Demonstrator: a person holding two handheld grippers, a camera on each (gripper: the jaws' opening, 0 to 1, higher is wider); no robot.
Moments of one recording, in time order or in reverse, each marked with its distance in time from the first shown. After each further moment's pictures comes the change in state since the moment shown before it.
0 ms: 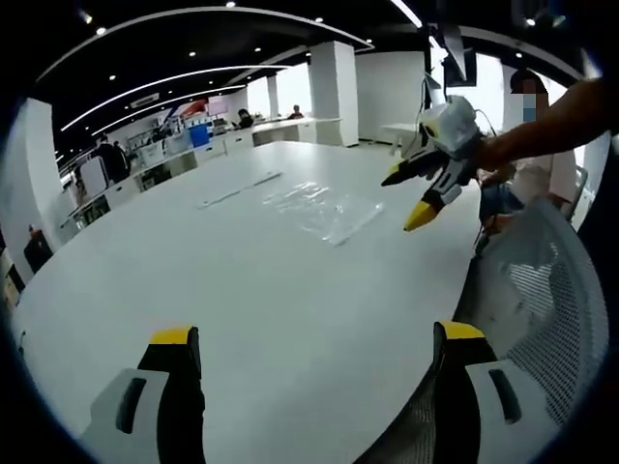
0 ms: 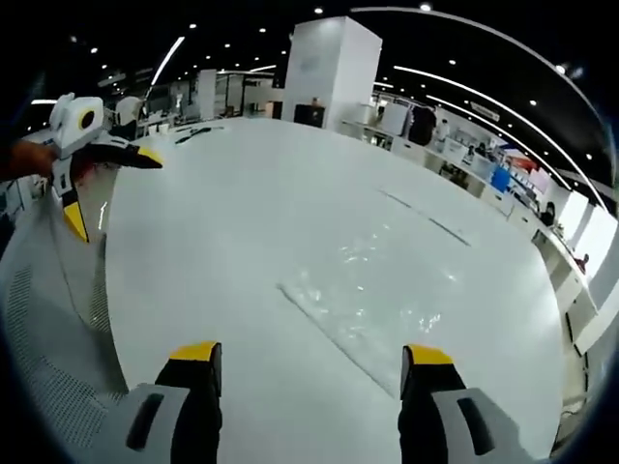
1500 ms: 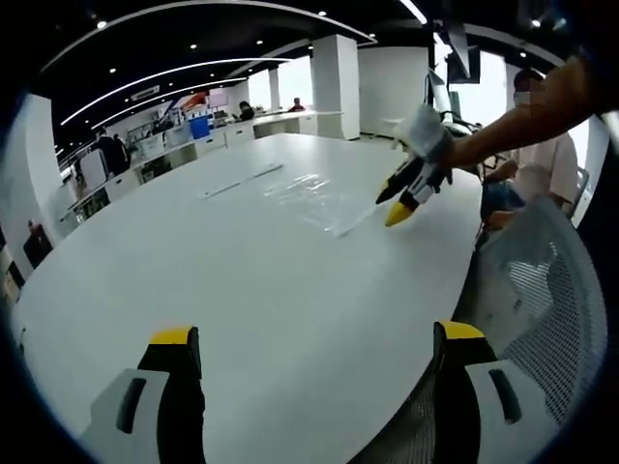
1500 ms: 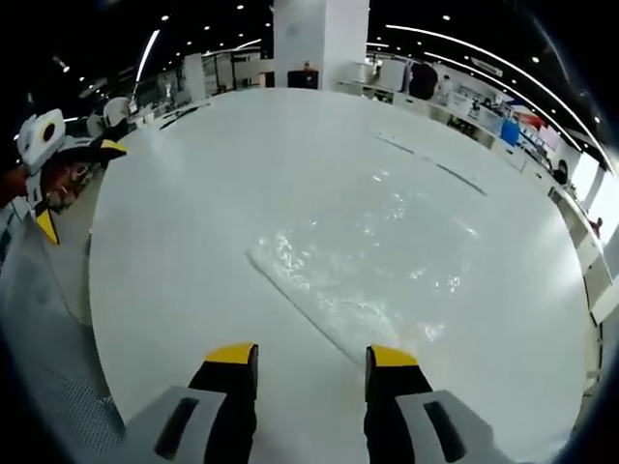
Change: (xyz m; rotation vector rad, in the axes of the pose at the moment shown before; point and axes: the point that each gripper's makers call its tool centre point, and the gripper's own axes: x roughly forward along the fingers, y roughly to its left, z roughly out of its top) left arm -0.003 0.007 -0.008 -0.011 0.040 0.003; right arm 0.039 -0.016 -0.029 0.121 0.164 0.089
